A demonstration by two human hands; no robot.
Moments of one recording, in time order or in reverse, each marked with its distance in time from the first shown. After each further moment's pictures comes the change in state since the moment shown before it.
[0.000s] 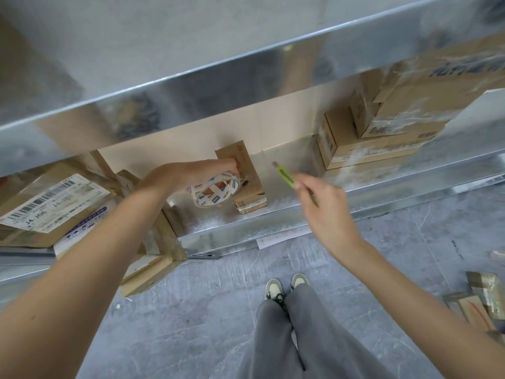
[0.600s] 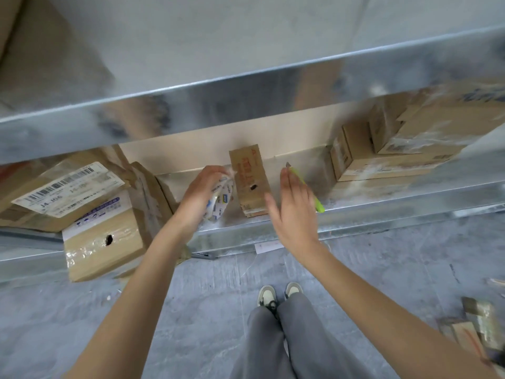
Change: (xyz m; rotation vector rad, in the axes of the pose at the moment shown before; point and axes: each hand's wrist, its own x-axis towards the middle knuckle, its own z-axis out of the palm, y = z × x) left_hand -0.001 -0.052 0.020 -0.526 0.402 0.097; right_hand 0.020 0.023 0.088 -0.428 0.075 -0.167
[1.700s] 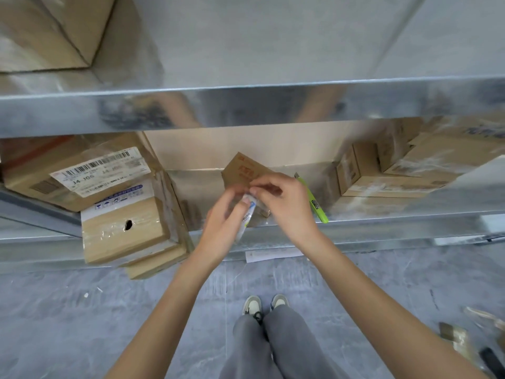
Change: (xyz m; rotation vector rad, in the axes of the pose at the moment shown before) left_hand -0.058 -0.029 0.013 -0.139 -0.033 0.427; right_hand 0.027 -0.087 -0.070 0.700 -0.200 0.118
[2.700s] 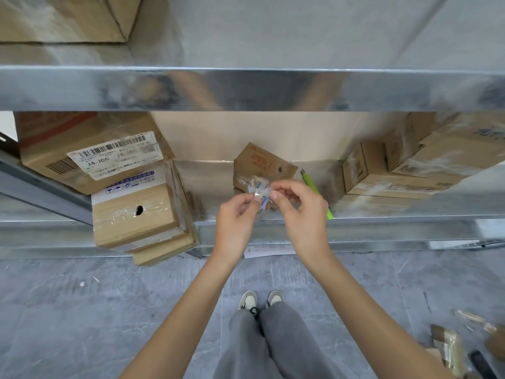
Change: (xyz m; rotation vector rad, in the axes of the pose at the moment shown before) left_hand -0.011 -0.001 0.014 -0.084 0.195 -0.179; right_hand -0.035 0.006 0.005 -0.051 0.194 -0.029
